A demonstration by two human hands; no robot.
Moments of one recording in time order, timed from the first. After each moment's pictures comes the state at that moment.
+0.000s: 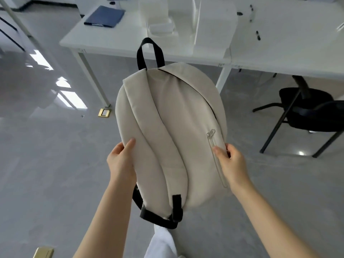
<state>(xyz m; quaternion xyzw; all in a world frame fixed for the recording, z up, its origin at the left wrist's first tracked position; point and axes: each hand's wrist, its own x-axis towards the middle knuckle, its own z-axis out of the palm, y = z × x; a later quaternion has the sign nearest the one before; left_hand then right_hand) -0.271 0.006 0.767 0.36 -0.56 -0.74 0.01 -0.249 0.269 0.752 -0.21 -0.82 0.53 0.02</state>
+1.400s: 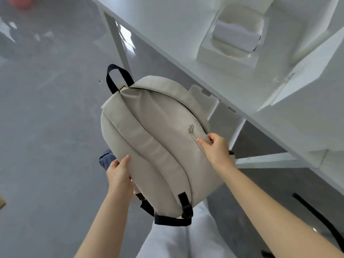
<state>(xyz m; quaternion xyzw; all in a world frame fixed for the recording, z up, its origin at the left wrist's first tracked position) -0.676 0.064 0.596 0.64 -0.35 -0.67 0.14 -0.848 0.248 0.609 0.02 -0.89 0.39 -0.23</state>
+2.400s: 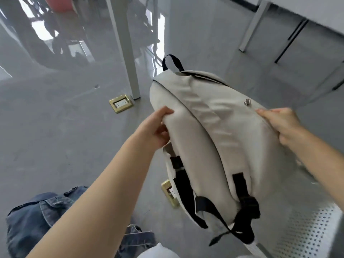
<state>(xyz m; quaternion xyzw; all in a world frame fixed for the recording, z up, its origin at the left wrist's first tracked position) -1.031 -0.047 0.233 0.46 -0.30 -0.83 0.08 -1.263 0.160 0.229 0.05 -0.86 0.47 -0.17</state>
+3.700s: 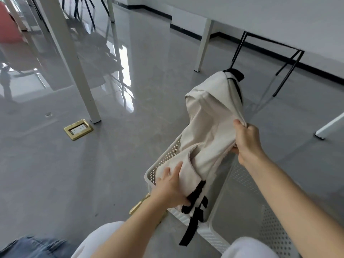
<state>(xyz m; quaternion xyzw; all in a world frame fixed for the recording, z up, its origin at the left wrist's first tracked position) -1.068 0.090 0.110 0.24 -0.88 -0.37 -0.20 -1.224 0.208 0.228 -0.05 -0.79 0.60 -0.09</state>
